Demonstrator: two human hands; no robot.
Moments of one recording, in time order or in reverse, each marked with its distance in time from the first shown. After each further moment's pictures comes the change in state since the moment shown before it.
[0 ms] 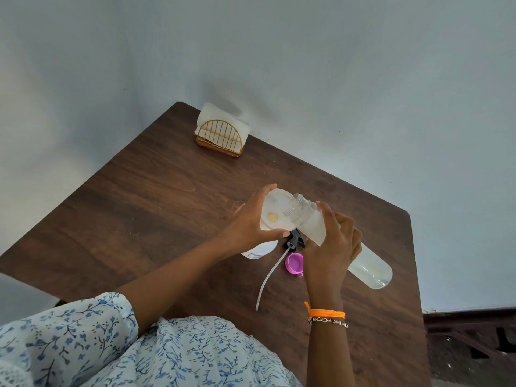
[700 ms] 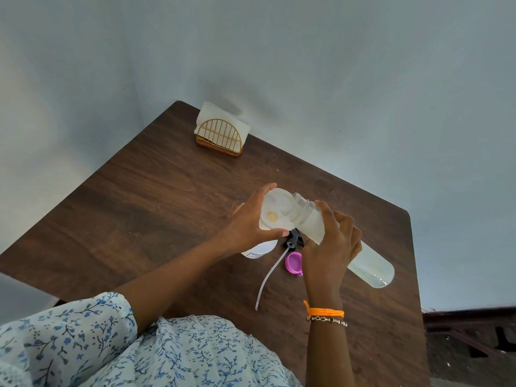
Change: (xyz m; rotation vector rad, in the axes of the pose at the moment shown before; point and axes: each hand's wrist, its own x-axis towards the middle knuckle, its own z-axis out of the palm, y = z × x) left_hand 0.001 -0.002 0.001 -0.005 0.008 0.000; right_hand -0.001 -0.004 -0.002 0.006 -0.002 0.008
